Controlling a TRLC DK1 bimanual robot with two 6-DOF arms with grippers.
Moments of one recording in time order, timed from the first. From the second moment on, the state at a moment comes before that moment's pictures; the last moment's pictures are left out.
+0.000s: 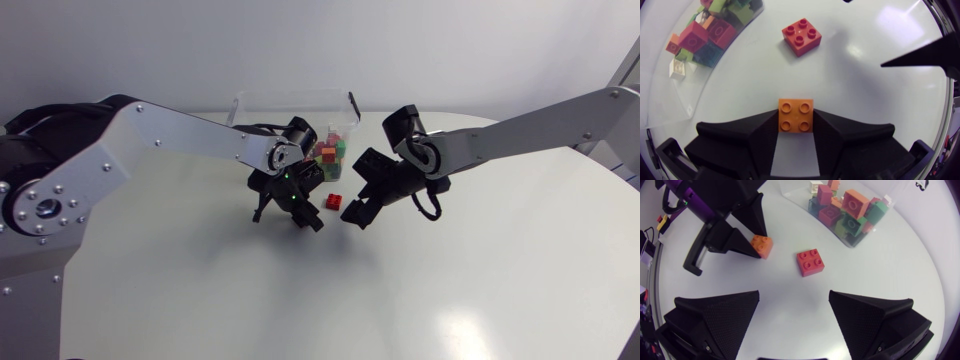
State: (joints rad) left arm -0.54 2.24 1.56 -0.55 0.06 0.34; right arm 0.35 2.00 1.21 -0.25 -0.34 -0.51
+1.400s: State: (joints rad) left arm -0.32 1.74 1.41 -0.15 0.12 0.15; right arm 0.36 2.09 1.41 -0.36 -0.35 -0.63
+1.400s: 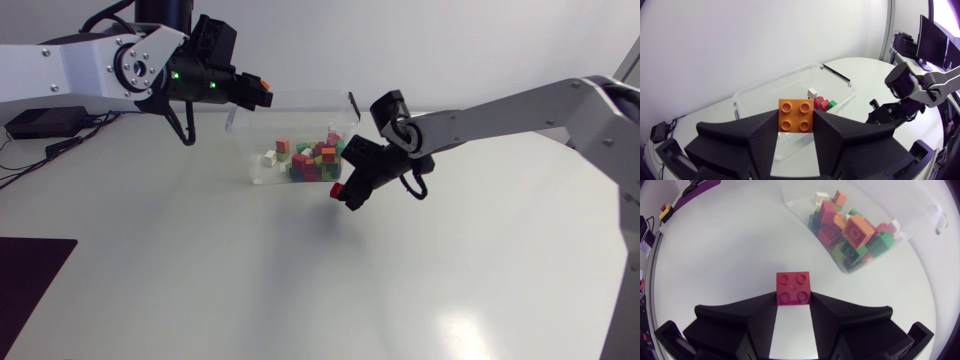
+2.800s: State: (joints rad) left arm -0.12 1.57 1.15 -0.06 0.10 0.18; right arm 0.52 2.22 2.06 -0.44 -0.22 -0.26
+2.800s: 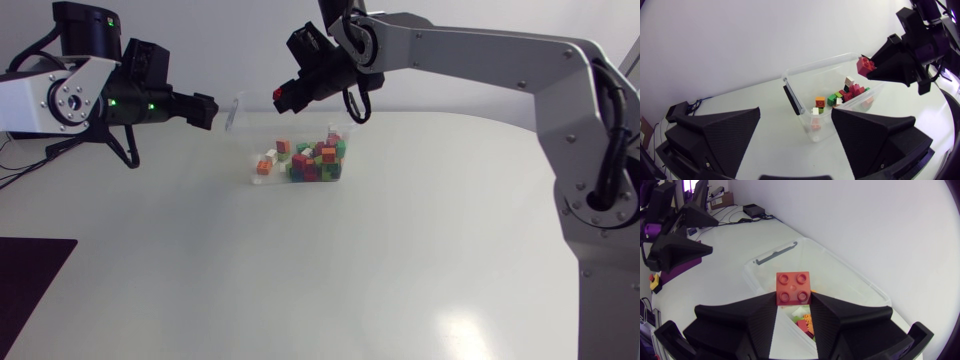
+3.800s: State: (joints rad) left arm -0.12 1.14 0.84 -0.01 0.03 0.20; right arm 0.40 1.87 1.66 -0.23 -0.05 -0.25
